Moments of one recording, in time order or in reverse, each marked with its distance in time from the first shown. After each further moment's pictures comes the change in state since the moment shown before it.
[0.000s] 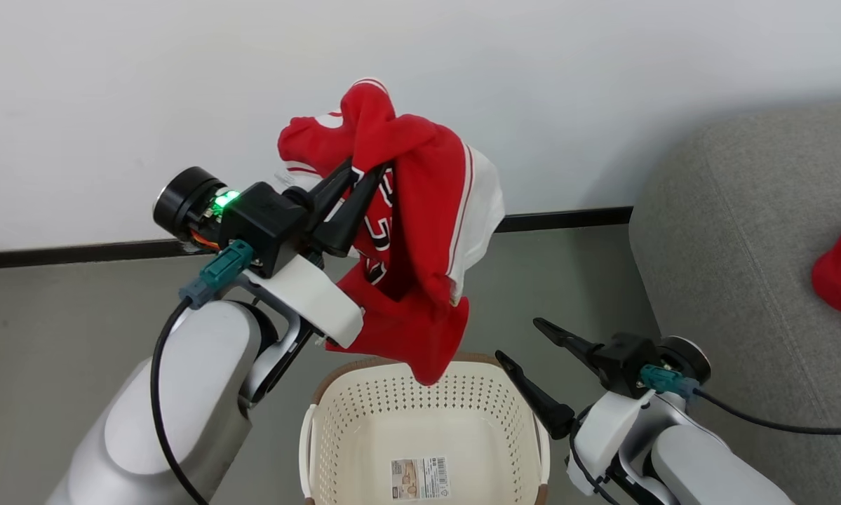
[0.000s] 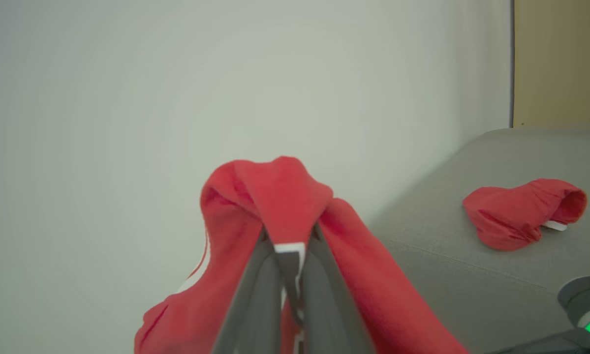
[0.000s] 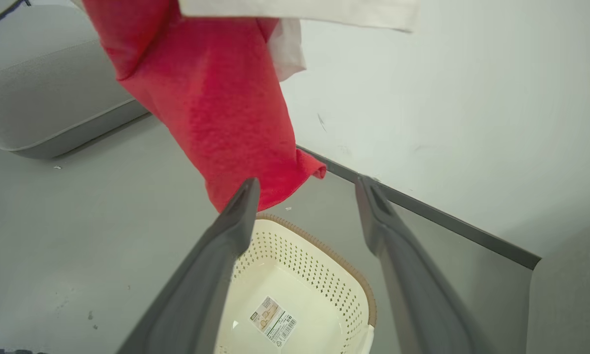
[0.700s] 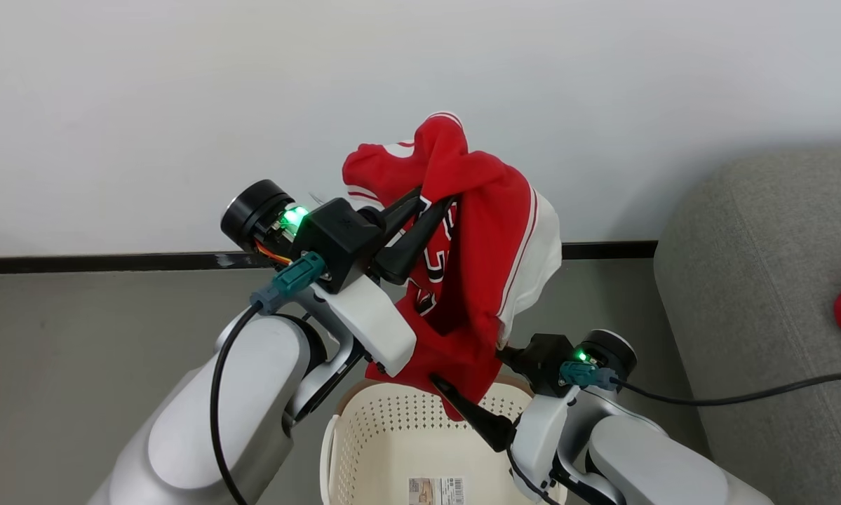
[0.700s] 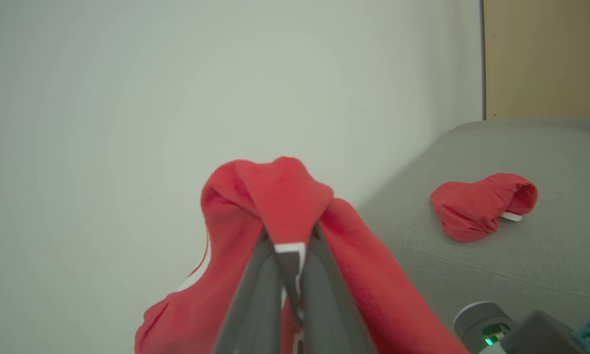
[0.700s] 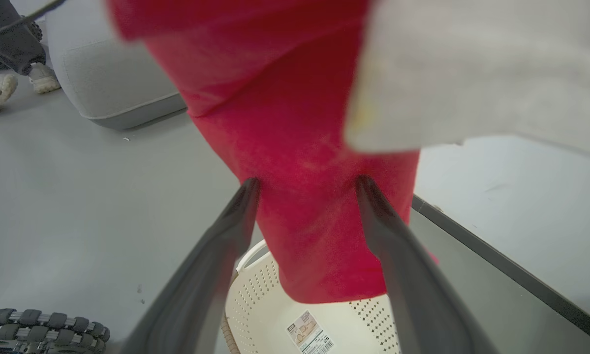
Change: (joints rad) left arm -0.008 -0.059 -0.081 -0.046 -0.009 -0.017 0.092; right arm -0.147 0.061 0.258 0.120 0.143 0.000 0.014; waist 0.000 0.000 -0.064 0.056
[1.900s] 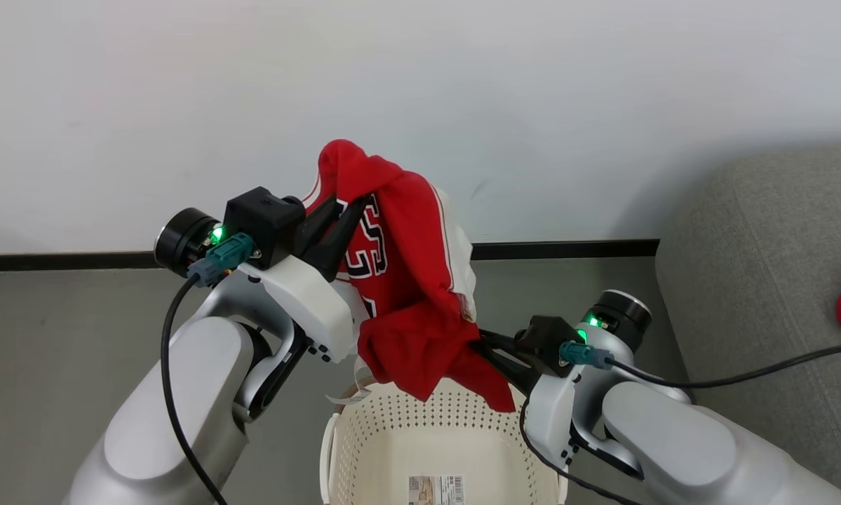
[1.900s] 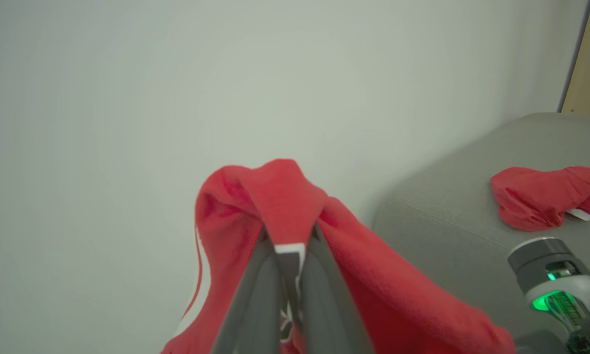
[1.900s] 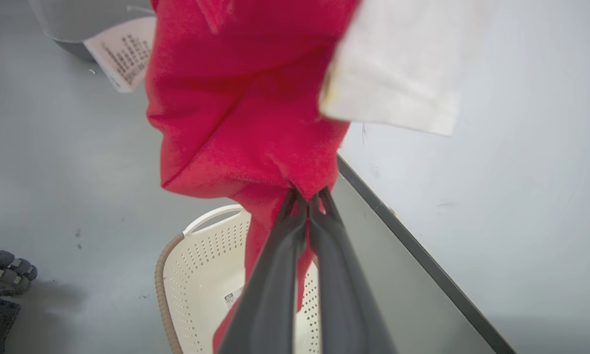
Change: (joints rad) left arm 0.042 0.036 0.089 0.101 -0.072 0.045 0.048; right arm -0.154 -0.049 0.161 0.111 -0.085 0.000 -0.030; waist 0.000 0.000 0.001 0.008
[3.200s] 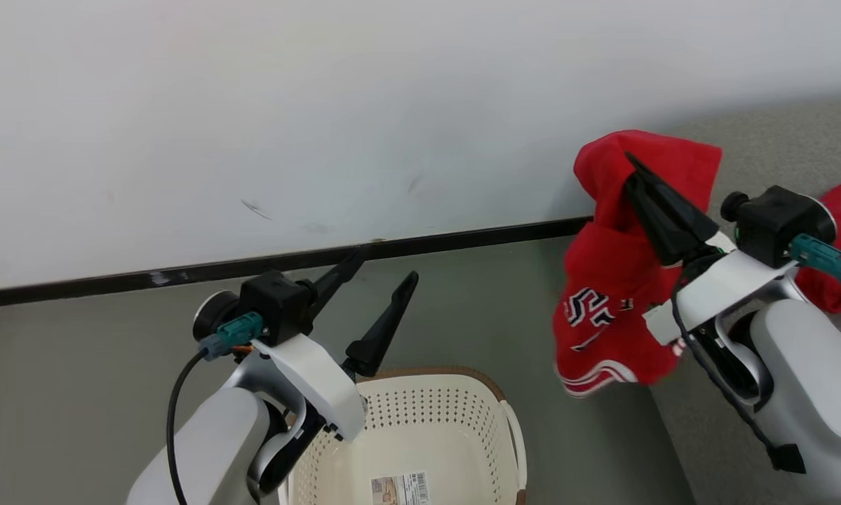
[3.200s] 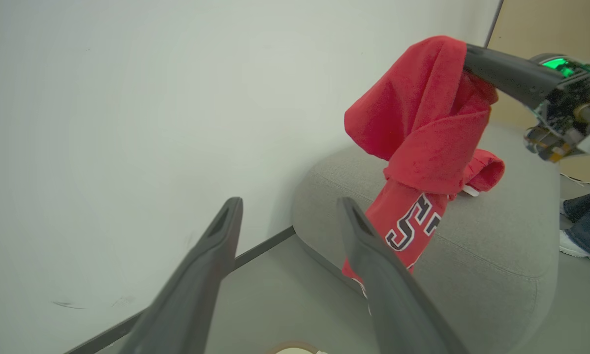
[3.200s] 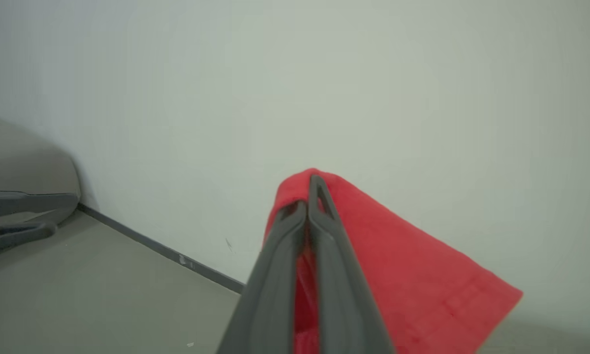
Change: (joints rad) left arm 0.137 -0.002 -0.041 0.030 -0.104 -0.072 -0.089; right arm 0.129 -0.092 -0.630 -0.346 -0.014 0.000 -0.004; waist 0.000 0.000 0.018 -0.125
